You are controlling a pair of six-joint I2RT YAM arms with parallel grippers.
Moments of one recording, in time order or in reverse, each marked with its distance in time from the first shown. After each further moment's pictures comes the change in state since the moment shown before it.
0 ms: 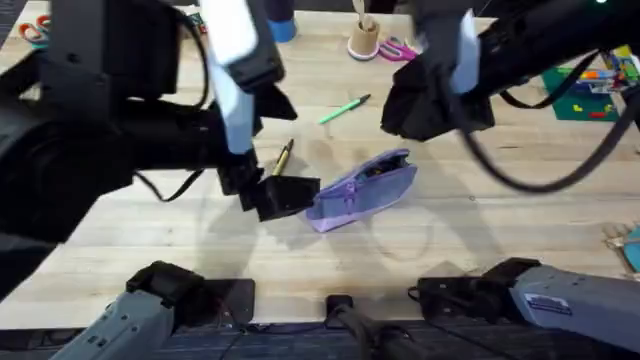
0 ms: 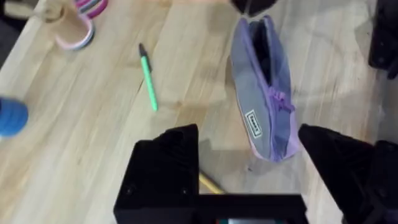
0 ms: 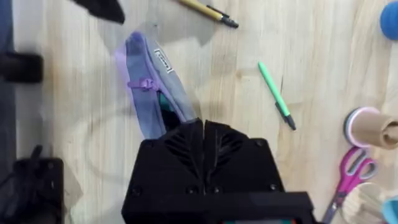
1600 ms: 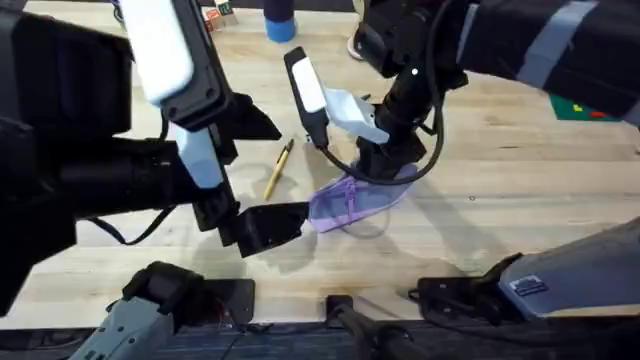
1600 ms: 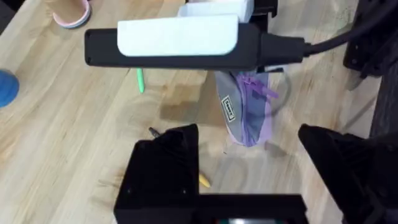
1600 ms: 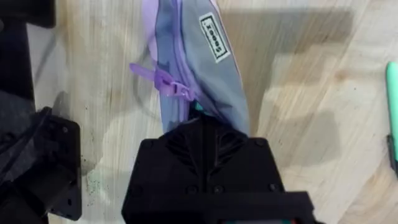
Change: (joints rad) left arm 0.029 -0.170 0.000 -0.163 0.011 -0.051; right arm 0.129 0.347 -0.091 -0.008 0.138 -0.061
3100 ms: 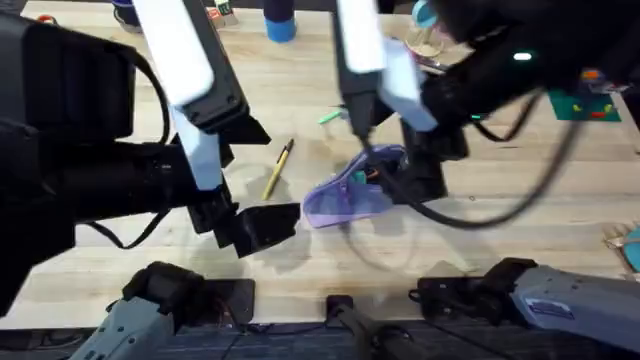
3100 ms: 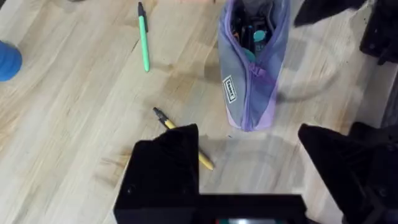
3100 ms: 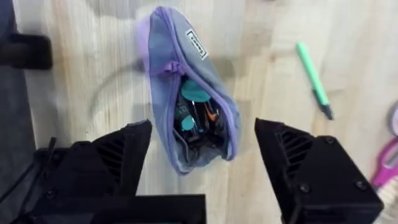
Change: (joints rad) left arm 0.000 0.000 0.000 -0.042 -0.080 -0.001; right arm 0.013 -0.348 -0.018 0.037 0.011 0.213
